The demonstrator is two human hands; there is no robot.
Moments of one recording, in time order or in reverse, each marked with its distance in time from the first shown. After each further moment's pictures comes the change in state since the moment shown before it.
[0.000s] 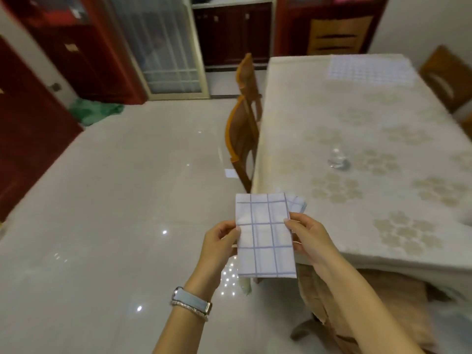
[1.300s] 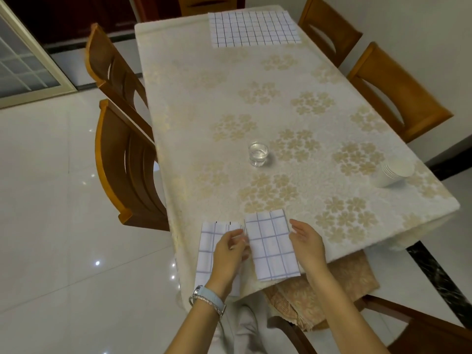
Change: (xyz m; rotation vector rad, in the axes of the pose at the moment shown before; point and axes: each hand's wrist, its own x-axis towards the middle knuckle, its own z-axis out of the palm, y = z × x) left_hand 0.205 -0.069 0.169 0.179 -0.391 -0.196; right_hand 0.144 0.040 -0.121 -0.057 0.607 0.067
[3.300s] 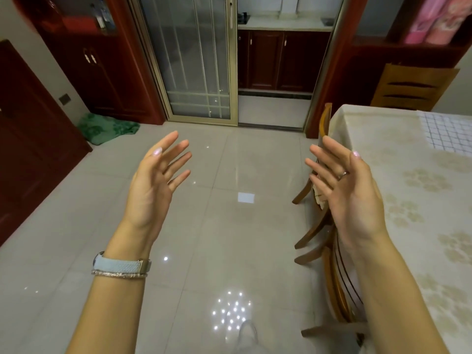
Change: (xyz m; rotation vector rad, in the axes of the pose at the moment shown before) left_hand -0.100 0.287 -0.662 -0.324 0.376 0.787; right_hand -0.214 -0.386 0.488 0.461 -0.655 -0.645
